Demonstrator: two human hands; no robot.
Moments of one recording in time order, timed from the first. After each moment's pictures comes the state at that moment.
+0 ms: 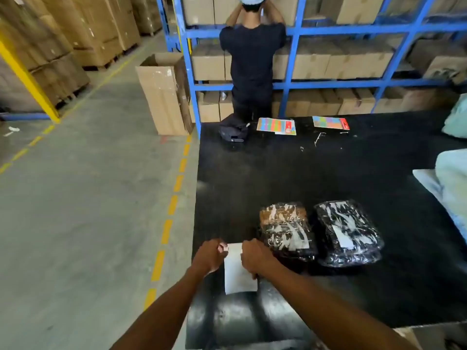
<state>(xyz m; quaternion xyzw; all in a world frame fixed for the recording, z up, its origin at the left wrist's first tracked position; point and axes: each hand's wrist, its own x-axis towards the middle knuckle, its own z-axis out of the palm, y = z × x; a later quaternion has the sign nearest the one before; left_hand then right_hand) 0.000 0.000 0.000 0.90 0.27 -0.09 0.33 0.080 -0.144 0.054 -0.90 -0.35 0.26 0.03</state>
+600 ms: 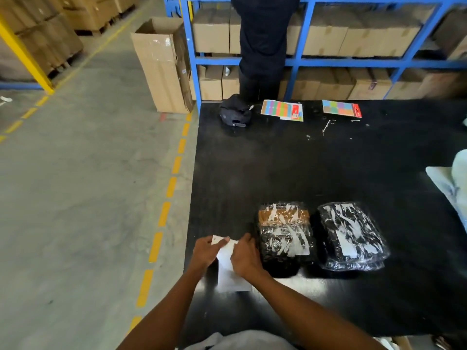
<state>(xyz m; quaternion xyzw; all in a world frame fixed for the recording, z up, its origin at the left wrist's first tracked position) 0.018 -0.005 -0.014 0.67 0.47 -0.04 0.58 0.079 -0.116 0.023 -0.93 -0.14 0.28 0.20</state>
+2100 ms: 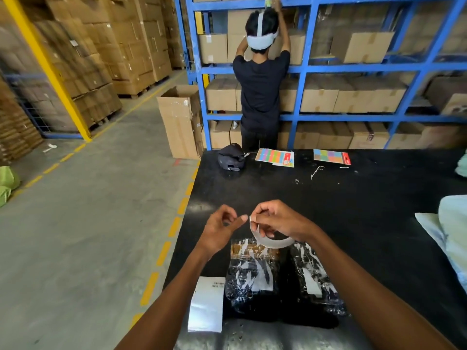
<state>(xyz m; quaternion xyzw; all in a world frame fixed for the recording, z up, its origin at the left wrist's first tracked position) 0.129 -0.088 0.158 0.77 0.23 0.19 0.56 0.270 -0.237 0.199 -0.66 -0.40 0.40 0.49</state>
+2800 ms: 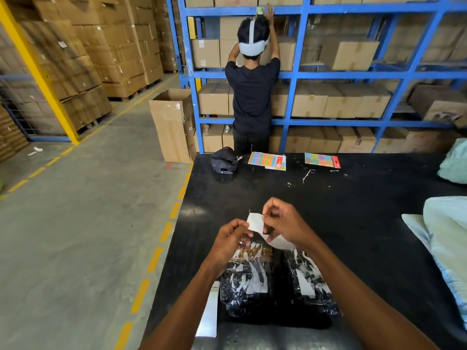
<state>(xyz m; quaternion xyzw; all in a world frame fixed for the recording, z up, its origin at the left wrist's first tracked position) 0.130 -0.131 0.158 0.65 0.22 0.12 0.71 0.268 -0.259 0.189 -0.71 -0.32 0.27 0.56</state>
